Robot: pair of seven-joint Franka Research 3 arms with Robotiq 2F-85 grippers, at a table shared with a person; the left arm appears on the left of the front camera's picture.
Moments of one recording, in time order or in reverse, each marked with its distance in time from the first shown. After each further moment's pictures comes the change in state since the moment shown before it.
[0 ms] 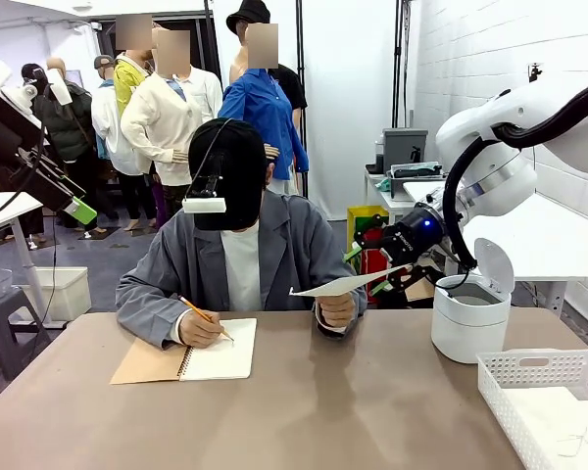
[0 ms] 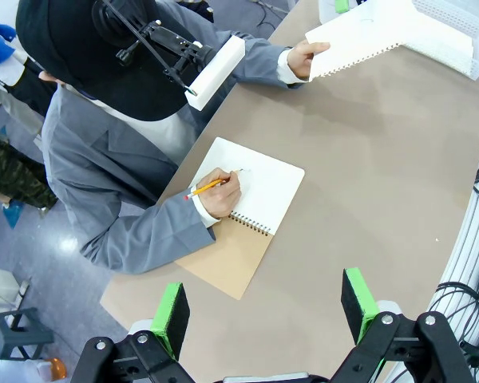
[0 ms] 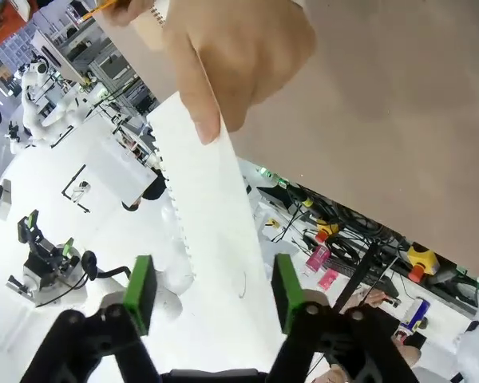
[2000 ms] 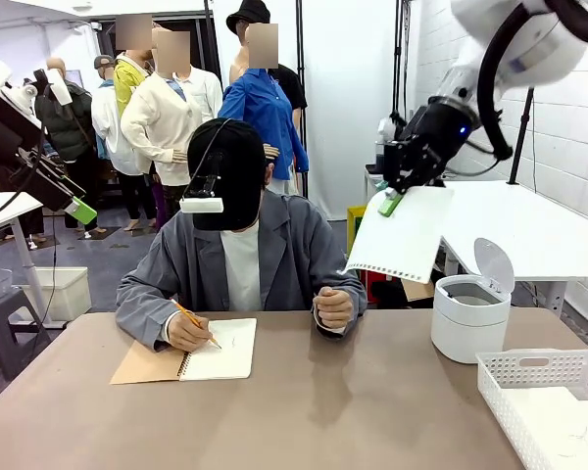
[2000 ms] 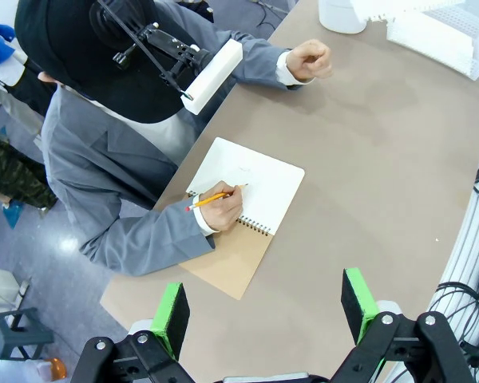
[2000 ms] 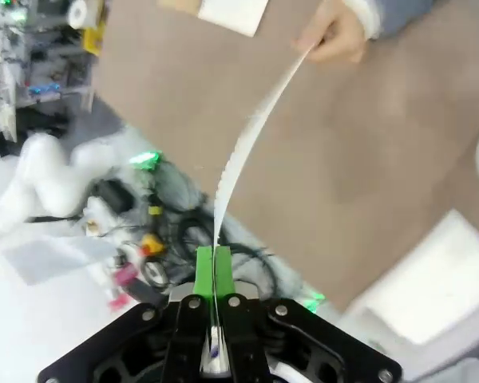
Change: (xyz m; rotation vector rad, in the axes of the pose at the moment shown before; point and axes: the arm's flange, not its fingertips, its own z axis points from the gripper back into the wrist) left arm 0.000 0.000 0.000 0.000 0.000 0.000; right arm -0.196 0.093 0.061 -0.480 -0.216 0.795
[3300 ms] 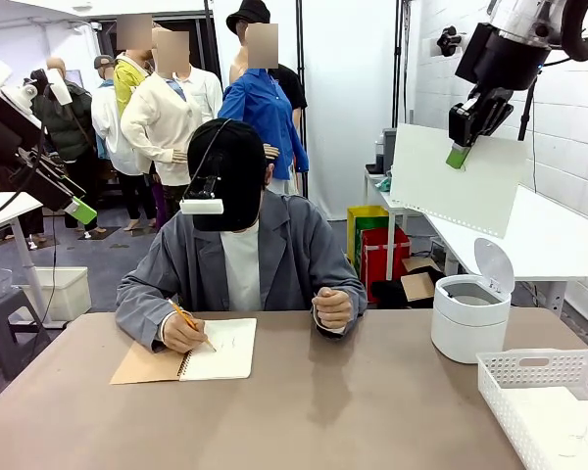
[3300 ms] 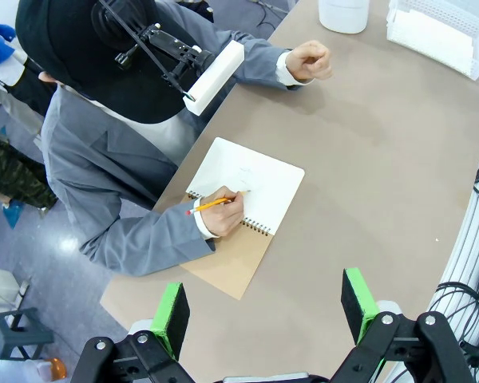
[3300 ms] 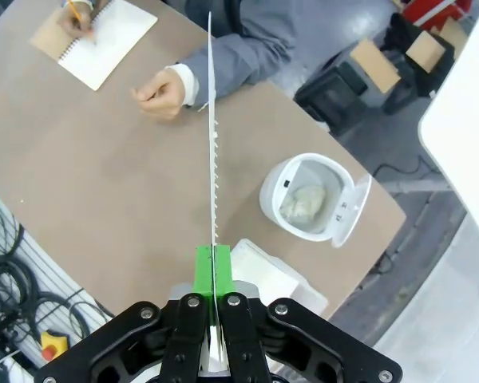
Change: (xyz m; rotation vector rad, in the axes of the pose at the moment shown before) left arm 0.000 0.000 0.000 0.000 0.000 0.000; right arm -0.070 0.033 0.072 -0.566 -0.291 0.324
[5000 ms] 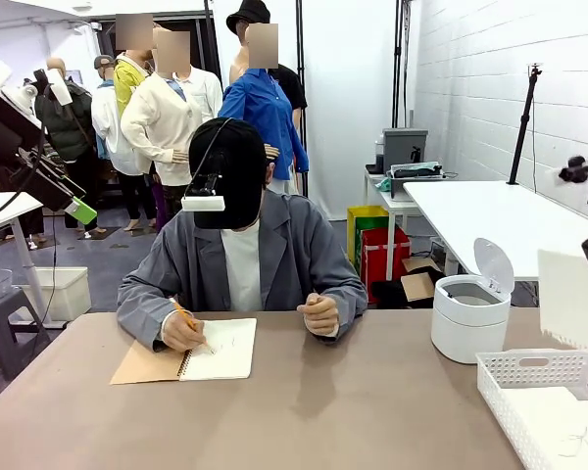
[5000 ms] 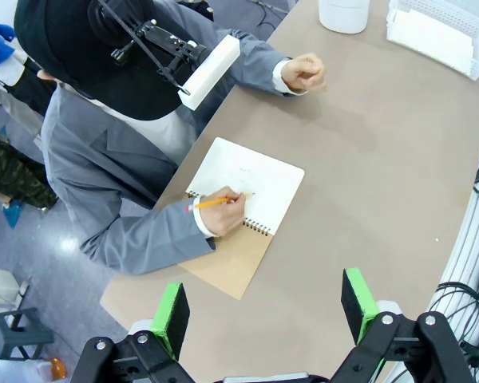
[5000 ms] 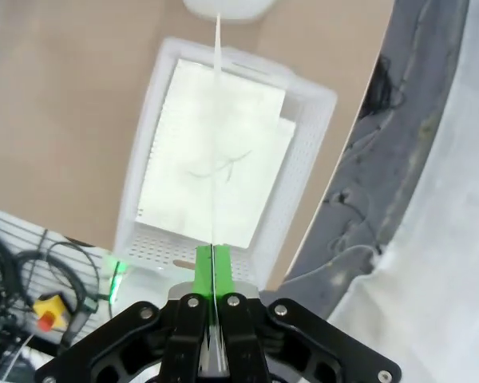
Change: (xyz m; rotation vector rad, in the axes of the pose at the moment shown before) left arm 0.000 0.000 0.000 0.000 0.000 0.000; right arm -0.210 -0.026 -0.071 -0.136 0.310 -0.392
